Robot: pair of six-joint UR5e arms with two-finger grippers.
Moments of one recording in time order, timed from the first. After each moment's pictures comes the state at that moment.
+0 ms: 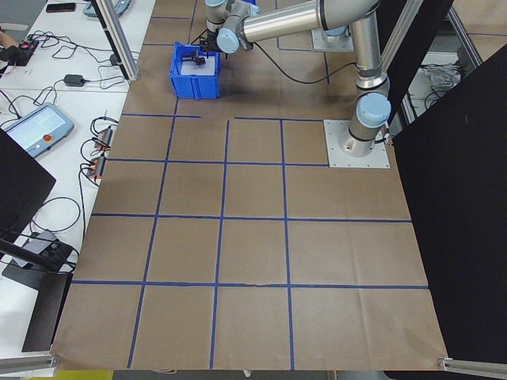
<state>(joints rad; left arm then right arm) -1.85 -2.01 -1.54 -1.00 1.41 -1.93 1.20 -1.64 1.92 -1.86 -1.67 -1.90</state>
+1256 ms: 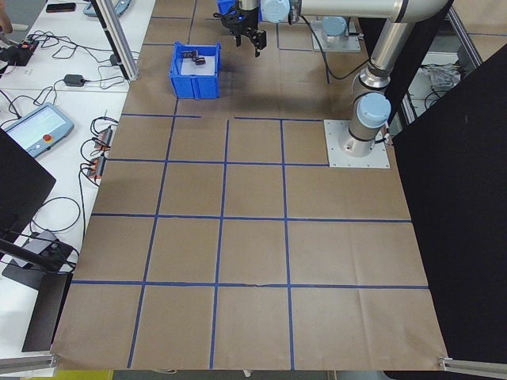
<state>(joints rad) -1.67 -1.52 -1.70 -1.51 1.57 -0.87 1.20 -1.71 1.99 -1.86 -1.64 -1.91</state>
